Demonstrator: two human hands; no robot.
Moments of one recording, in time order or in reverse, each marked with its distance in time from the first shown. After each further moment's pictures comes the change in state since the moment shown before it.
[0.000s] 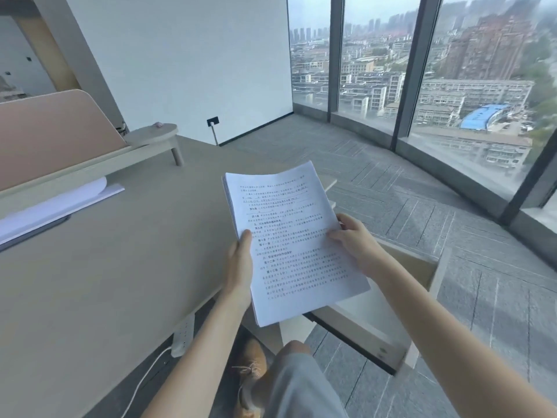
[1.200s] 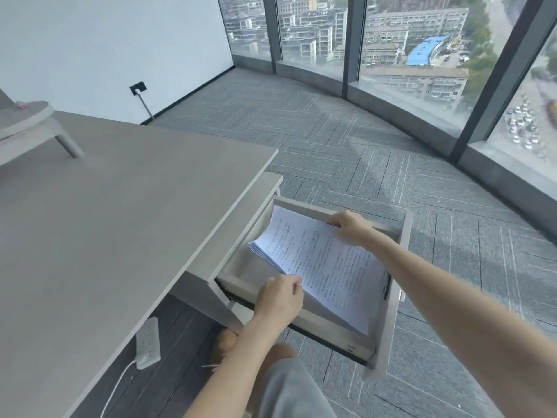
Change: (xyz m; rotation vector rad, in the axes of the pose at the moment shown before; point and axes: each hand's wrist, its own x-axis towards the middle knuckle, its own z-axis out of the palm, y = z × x) left_hand 0.045 -0.146 0.126 1.199 -0.536 0.277; right_hand 0.115 0.112 -0.128 -0.816 0.086 0.148
